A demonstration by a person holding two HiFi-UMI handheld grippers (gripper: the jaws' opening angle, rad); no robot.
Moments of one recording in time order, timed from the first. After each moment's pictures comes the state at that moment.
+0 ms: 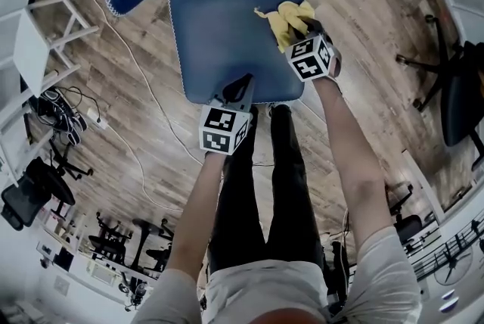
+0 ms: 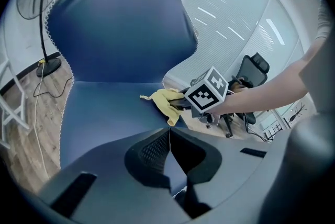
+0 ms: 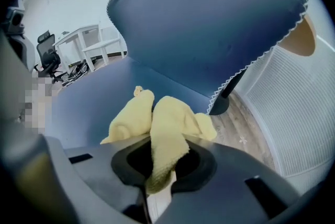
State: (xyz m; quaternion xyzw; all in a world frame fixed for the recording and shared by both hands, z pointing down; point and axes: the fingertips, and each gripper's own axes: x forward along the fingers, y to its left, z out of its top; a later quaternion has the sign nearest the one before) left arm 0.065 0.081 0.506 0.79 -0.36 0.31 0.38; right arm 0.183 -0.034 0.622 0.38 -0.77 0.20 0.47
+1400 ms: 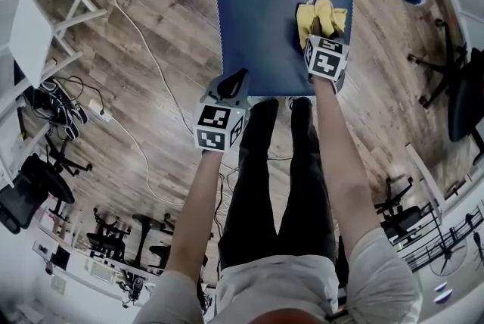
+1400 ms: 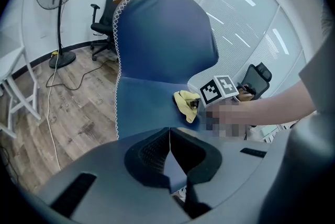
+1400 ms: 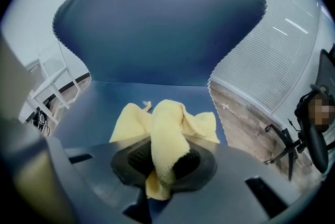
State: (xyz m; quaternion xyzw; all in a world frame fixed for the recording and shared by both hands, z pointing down) left arm -0.086 0.078 0.511 0.78 -0.38 0.29 0.41; right arm 0.127 -0.031 0.623 0.61 -0.63 0.33 0.36
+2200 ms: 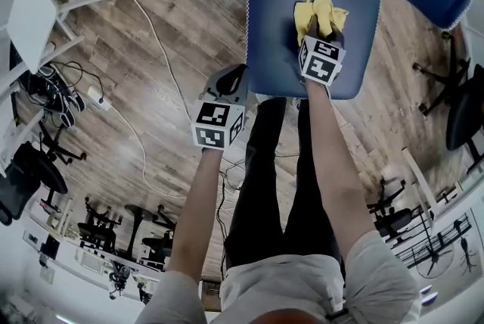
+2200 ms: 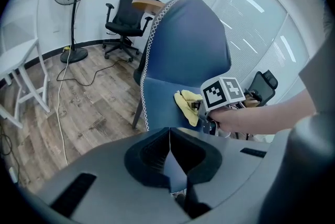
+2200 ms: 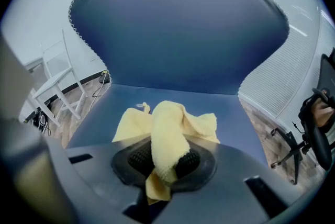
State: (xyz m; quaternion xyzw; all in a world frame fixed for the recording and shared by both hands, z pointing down) left arm -0.157 0.070 0.519 0.76 -0.41 0.27 0.43; right arm 0.038 -0.044 0.618 0.61 -0.64 0.31 0.34
